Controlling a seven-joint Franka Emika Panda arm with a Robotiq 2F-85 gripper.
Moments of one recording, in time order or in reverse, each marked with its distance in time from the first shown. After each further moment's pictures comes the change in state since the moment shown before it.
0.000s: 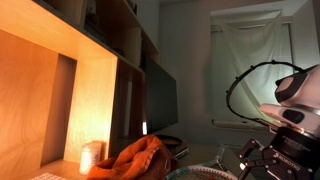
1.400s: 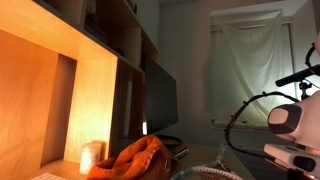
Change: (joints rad) arm 0.182 0.231 -0.199 0.145 -0.087 0.194 0.133
